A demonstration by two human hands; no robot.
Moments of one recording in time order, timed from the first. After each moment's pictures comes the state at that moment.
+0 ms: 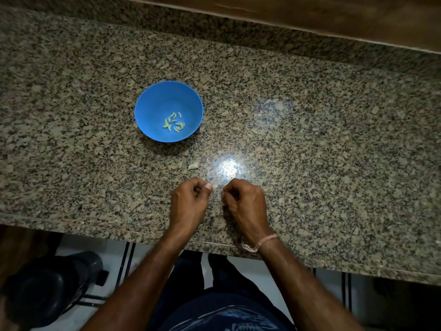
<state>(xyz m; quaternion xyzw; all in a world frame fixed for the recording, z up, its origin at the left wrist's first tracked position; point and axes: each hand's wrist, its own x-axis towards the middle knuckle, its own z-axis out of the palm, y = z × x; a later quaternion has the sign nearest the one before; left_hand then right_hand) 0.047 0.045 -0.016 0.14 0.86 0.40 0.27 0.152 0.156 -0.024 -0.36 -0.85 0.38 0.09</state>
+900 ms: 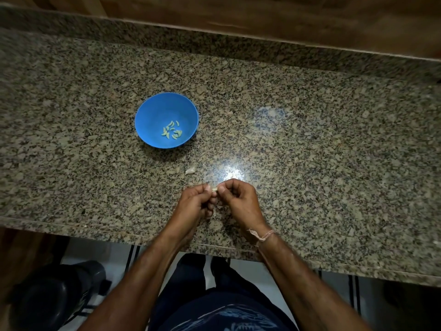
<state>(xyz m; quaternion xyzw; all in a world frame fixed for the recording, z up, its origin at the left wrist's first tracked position) 0.054 0.050 -0.007 0.01 0.65 0.58 0.49 0.149 0.162 -0.014 -0.41 -0.59 0.69 0.09</state>
